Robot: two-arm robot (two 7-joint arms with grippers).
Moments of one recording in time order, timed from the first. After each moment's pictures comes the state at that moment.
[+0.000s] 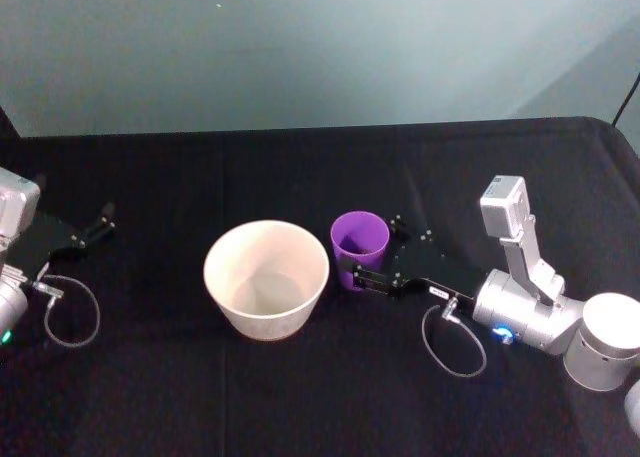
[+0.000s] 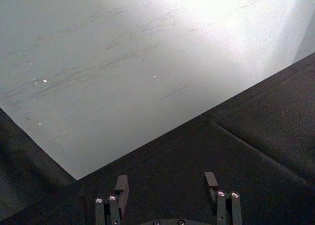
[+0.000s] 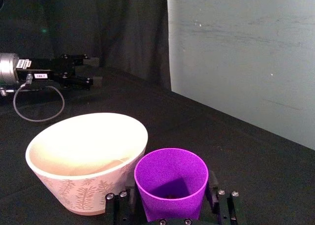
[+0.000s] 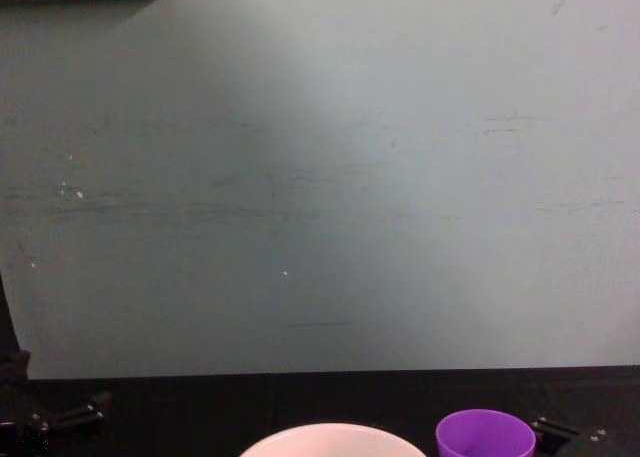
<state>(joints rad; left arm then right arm) -0.20 0.60 0.45 -1.41 -0.25 -0.12 0.03 0.30 0.43 -0.43 -1.16 0.41 -0.26 0.68</state>
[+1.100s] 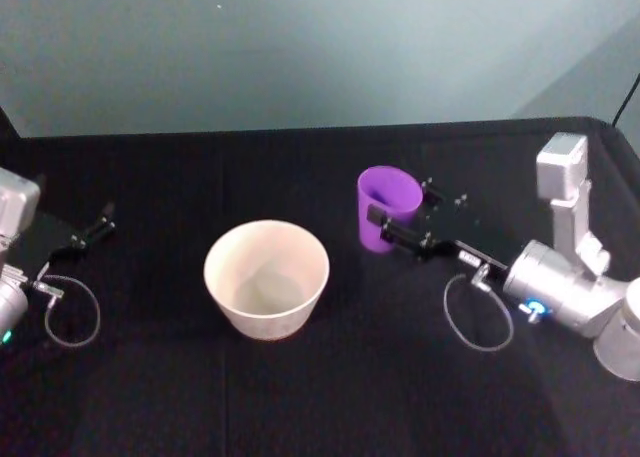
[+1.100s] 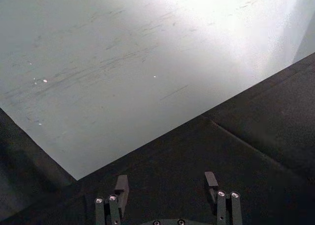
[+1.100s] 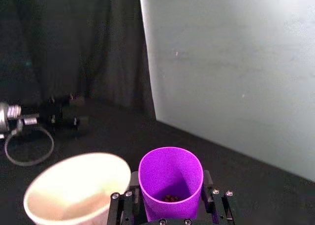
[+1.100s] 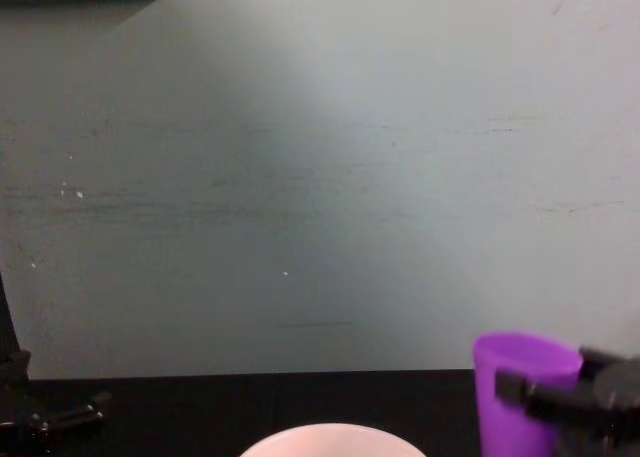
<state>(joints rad) -0.20 0.60 0.45 -1.41 -0.25 -0.12 0.03 0.22 0.48 -0.33 -1.35 0.49 -0.17 0.62</state>
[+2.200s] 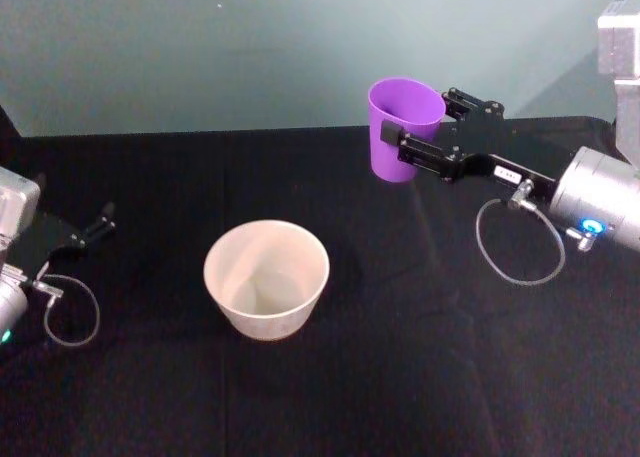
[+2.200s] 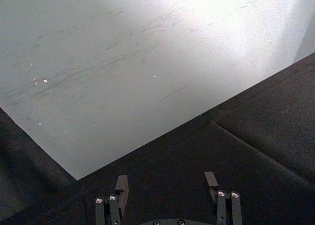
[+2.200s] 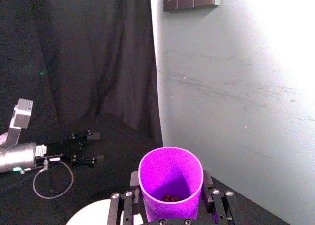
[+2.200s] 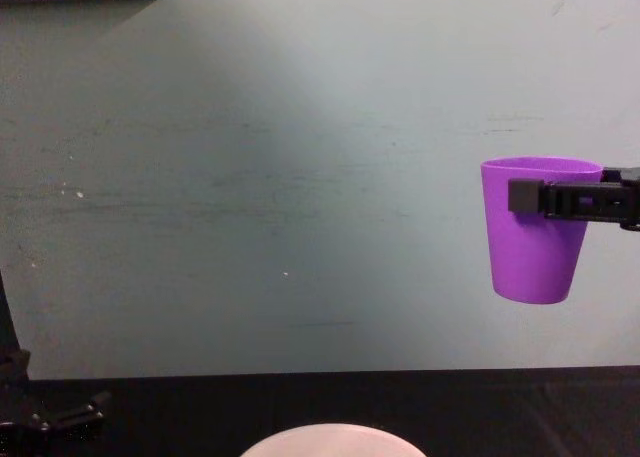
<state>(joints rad) -0.20 0.60 0.45 -1.41 -0.25 -0.12 0.03 0.23 0.66 -0.28 -1.74 0.63 0.14 0.53</state>
